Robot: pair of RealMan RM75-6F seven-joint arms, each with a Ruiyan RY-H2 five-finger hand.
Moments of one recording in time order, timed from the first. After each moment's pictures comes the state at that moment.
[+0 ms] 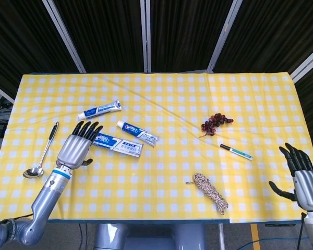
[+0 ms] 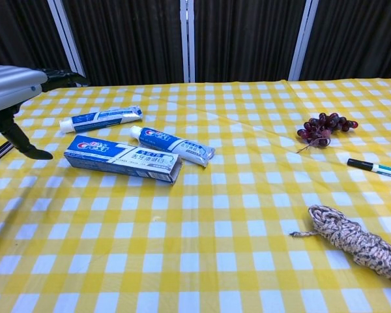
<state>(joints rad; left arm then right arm) -0.61 -1.36 -0.08 -1.76 1.15 1.20 0.59 0.08 -1.07 0.07 -1.63 -1.54 1.50 0.19</state>
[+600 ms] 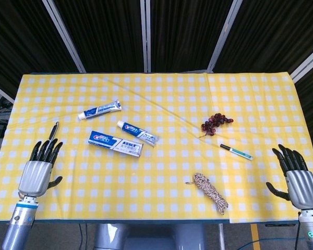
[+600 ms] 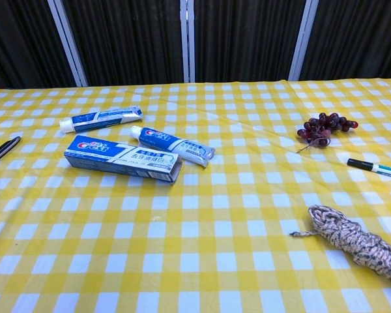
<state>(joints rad) -0.28 -1.37 0.10 -1.65 1.41 1.58 0.42 0.10 -1.10 0.06 -1.60 -1.54 1.47 0.06</state>
